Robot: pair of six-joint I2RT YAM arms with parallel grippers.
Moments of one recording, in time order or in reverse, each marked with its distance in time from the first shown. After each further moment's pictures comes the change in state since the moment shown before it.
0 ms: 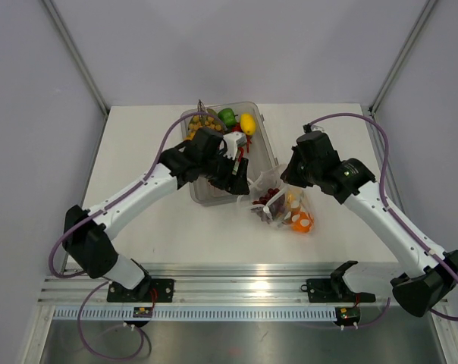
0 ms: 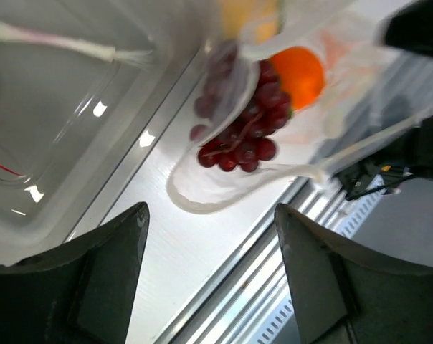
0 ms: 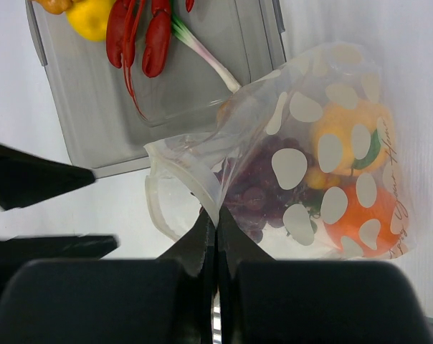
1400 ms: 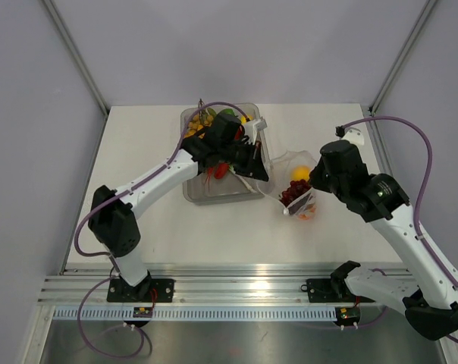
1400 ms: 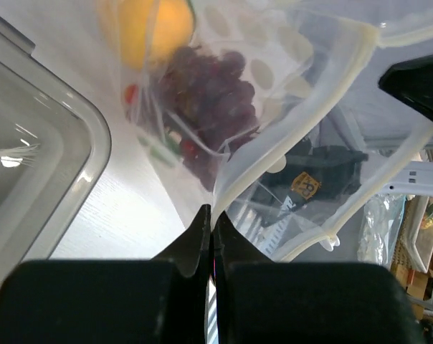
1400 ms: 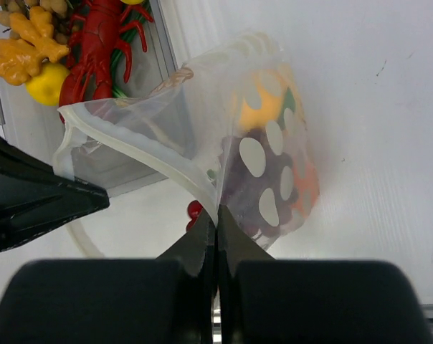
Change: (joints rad) left arm -0.014 0.198 0.151 0.160 0.233 -0.179; right arm 0.000 -0.185 0.028 -0.143 0.258 -0.018
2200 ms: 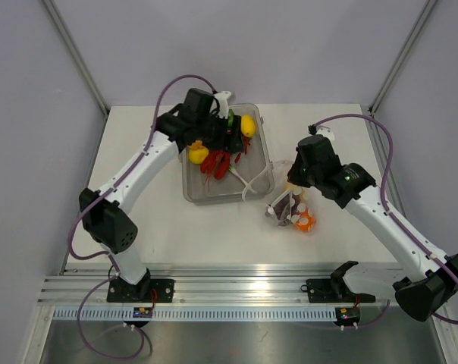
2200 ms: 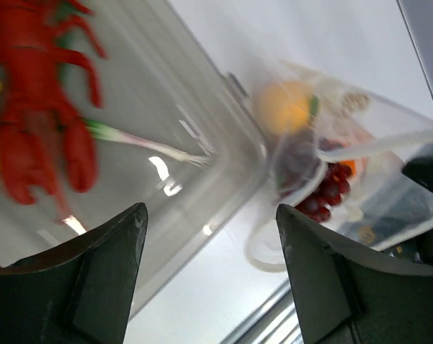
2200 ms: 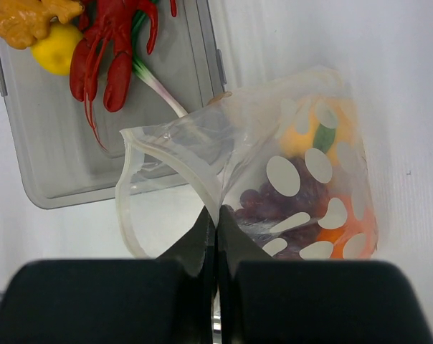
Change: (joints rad) left arm 0.128 0.068 0.245 -0.269 -0.277 0.201; right arm 0.000 0.152 -0.084 0.194 -0.127 -0.016
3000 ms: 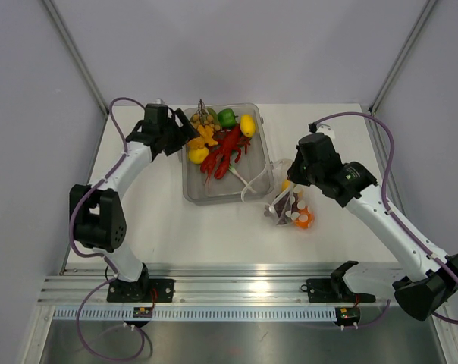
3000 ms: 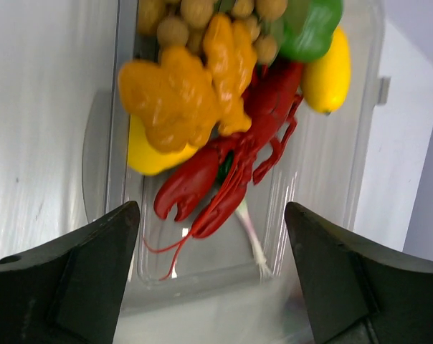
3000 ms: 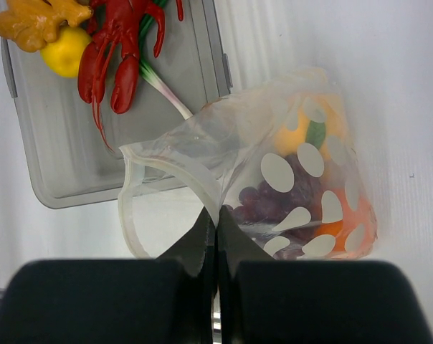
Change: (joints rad) left arm 0.380 -0.080 -0.438 0.413 -0.206 -0.481; right arm 0.000 0.005 0.023 -0.005 -0.007 -0.001
